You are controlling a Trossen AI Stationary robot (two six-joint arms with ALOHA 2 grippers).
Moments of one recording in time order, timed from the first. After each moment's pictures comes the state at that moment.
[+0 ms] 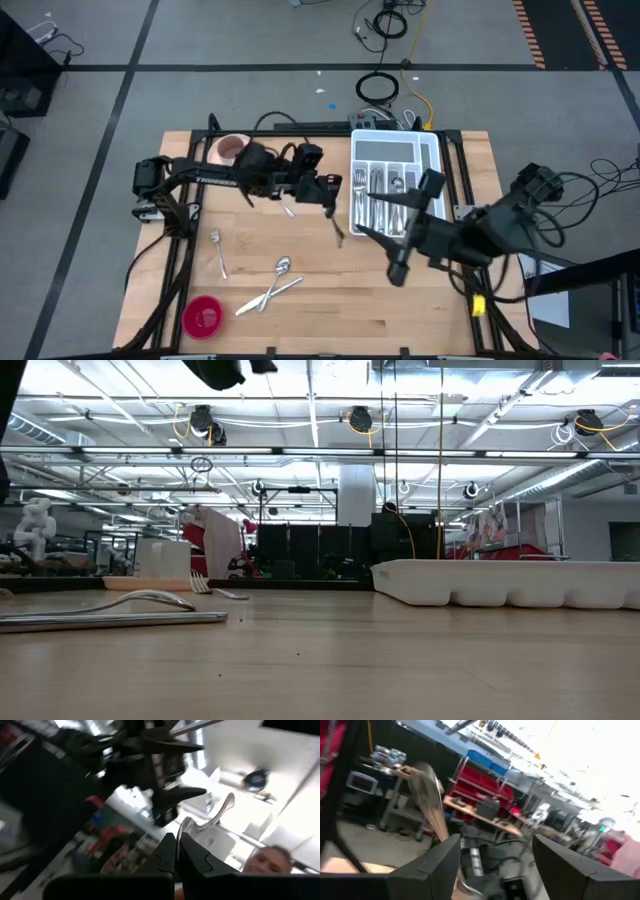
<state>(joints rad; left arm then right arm) 0.12 1.72 1.23 1.26 0.79 -1.30 0.63 1.49 1.77 -0.01 0.93 -0.61</state>
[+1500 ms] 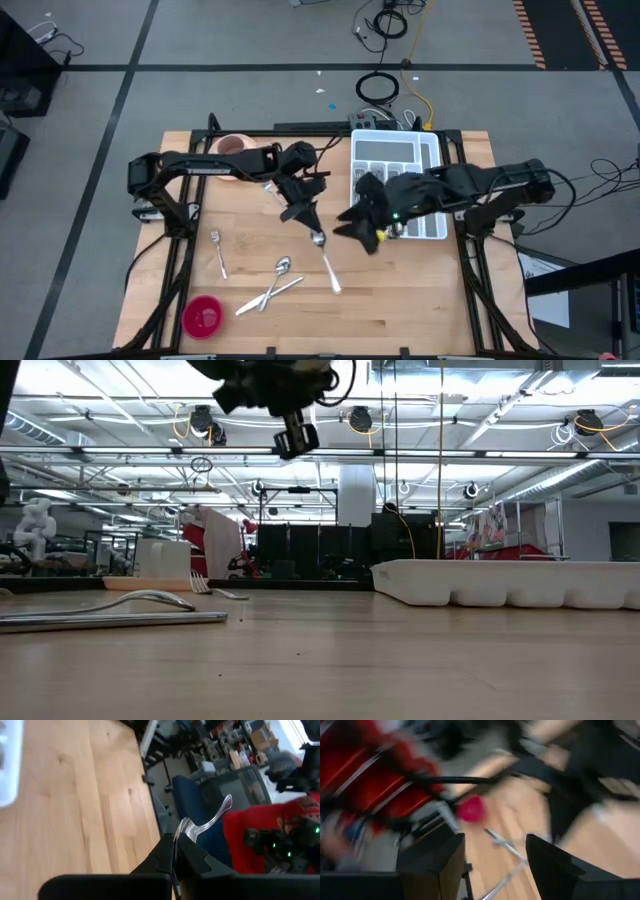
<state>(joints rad) 0.22 1.67 1.28 -0.35 1.02 -0.28 0.26 1.51 1.75 -0.75 0.11 0.82</state>
